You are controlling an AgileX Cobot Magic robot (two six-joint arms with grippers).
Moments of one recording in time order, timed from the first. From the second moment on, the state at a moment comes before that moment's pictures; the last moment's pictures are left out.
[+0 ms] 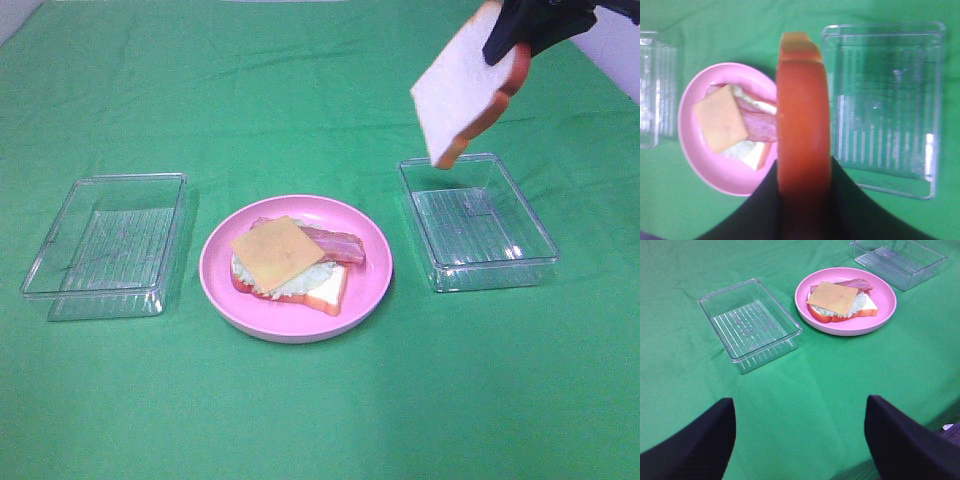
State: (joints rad) left arm -0.62 -0.01 -0.50 0.10 1.06 -0.12; right arm 0.14 1.85 -1.75 0.41 1.22 -0.04
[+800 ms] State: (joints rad) left arm -0.62 -0.01 -0.50 0.10 1.06 -0.12; right arm 0.38 1.95 -1.27 1.21 0.83 -0.45
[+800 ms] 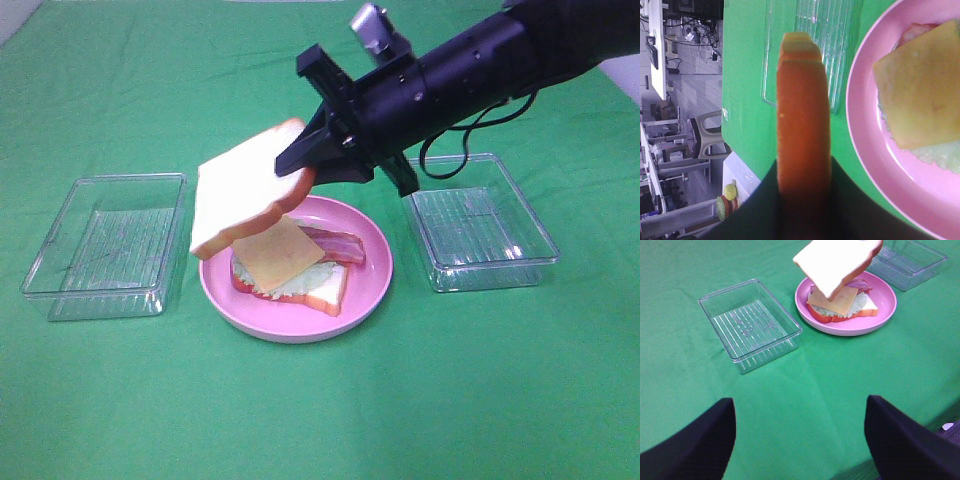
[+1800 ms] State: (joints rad) left arm -0.62 -0.01 -0.50 0.10 1.06 -0.12; right arm 0.40 2.00 -1.27 0.94 0.81 -0.38
